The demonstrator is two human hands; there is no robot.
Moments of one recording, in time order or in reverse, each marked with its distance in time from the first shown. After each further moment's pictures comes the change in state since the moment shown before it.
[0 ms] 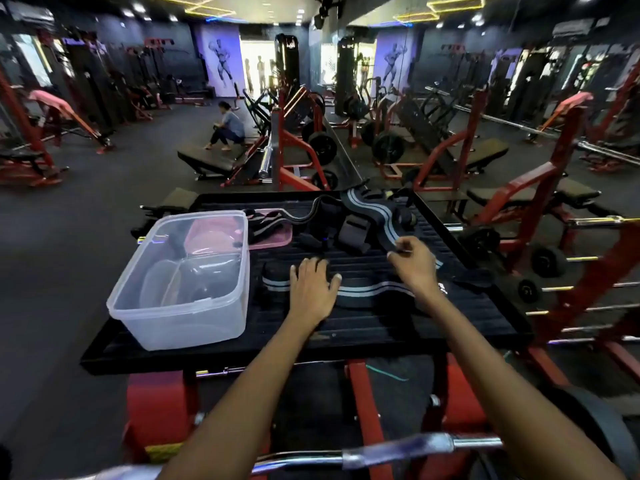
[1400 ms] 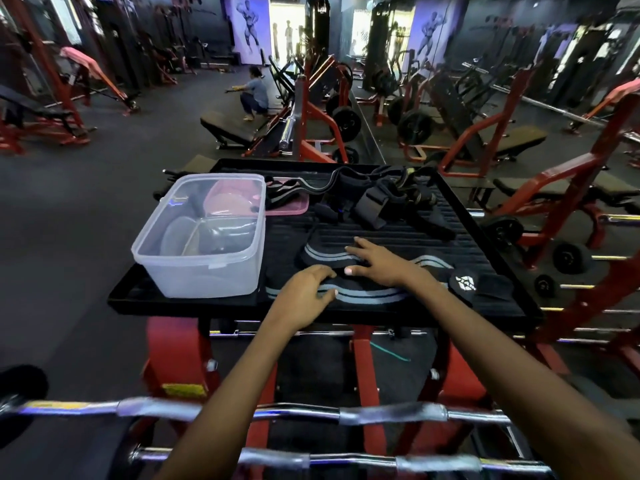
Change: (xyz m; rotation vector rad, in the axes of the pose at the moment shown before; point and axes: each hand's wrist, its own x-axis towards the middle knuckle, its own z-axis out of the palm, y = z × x) left_hand -0.083 -0.011 -0.041 -0.191 -0.099 0.112; right_hand -0.021 0.003 0.041 -0.730 -0.886 -0.343
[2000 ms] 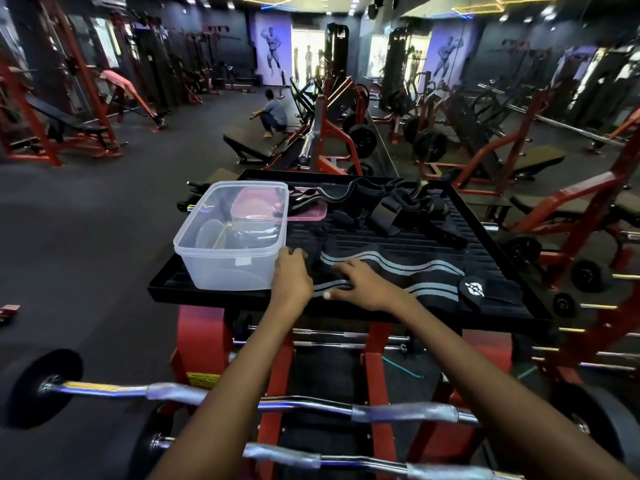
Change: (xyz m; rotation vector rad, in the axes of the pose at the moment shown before) left_hand -0.013 0.006 -0.041 0.078 0.297 -0.416; right_hand -0.035 -0.072 0.034 0.058 0.149 -0.182
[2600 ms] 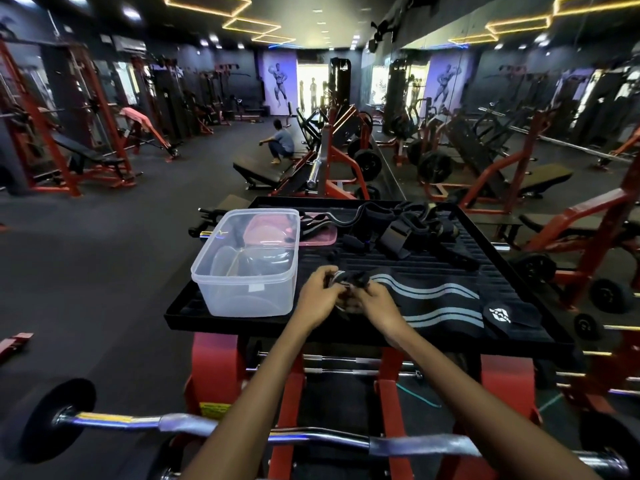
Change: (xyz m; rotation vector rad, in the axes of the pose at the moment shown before) left_hand 0.013 0.006 0.007 -0.615 -0.195 -0.059; right_hand 0.003 -0.018 0.014 0.905 0.327 0.164
